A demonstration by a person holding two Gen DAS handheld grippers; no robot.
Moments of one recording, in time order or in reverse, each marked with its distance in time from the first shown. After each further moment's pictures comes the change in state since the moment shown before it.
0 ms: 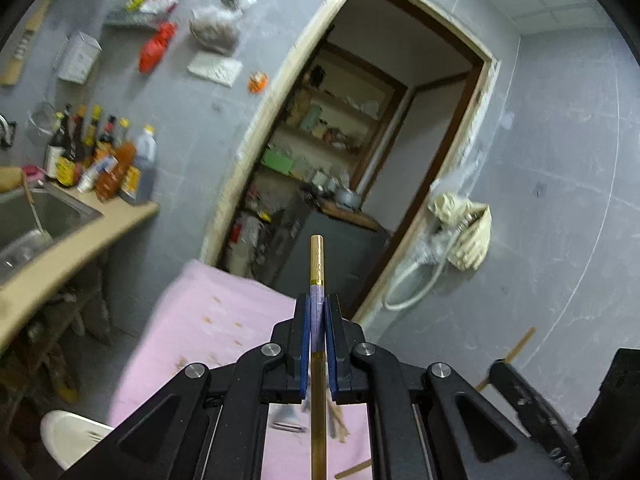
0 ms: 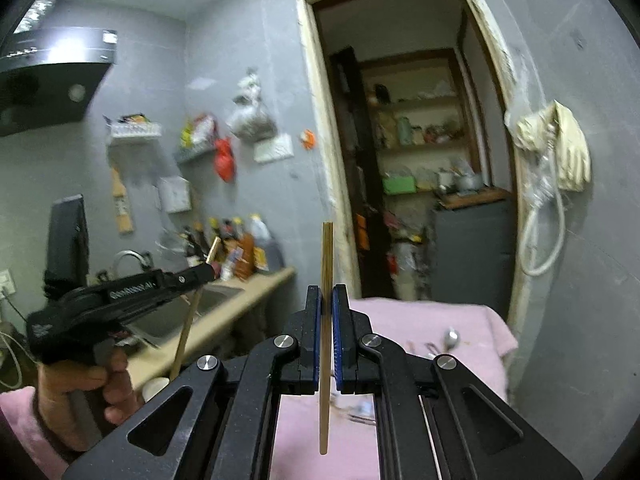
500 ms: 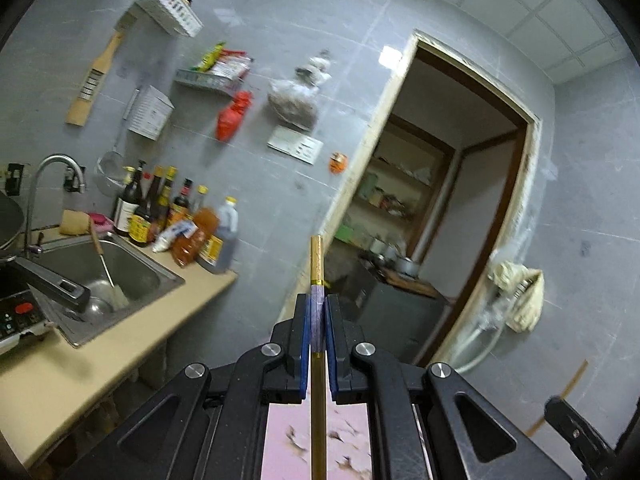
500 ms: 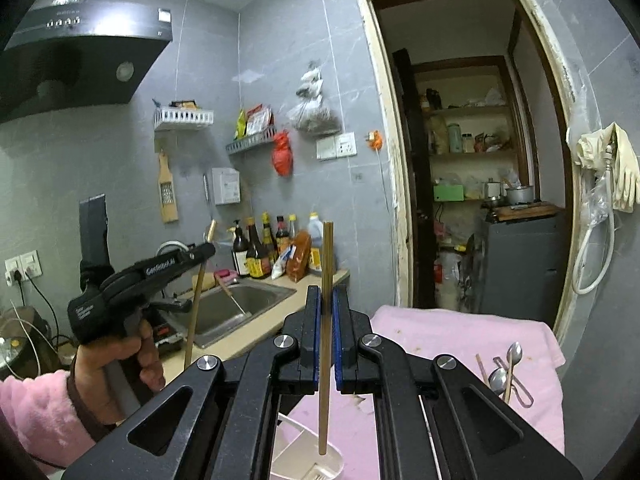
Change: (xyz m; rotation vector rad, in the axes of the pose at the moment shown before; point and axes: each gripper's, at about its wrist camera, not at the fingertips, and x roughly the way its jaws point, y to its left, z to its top) left arm -0.050 0.108 0.044 -0.023 -0.239 0.175; right arm 0.036 0.090 -0.030 -0.074 0.038 0.100
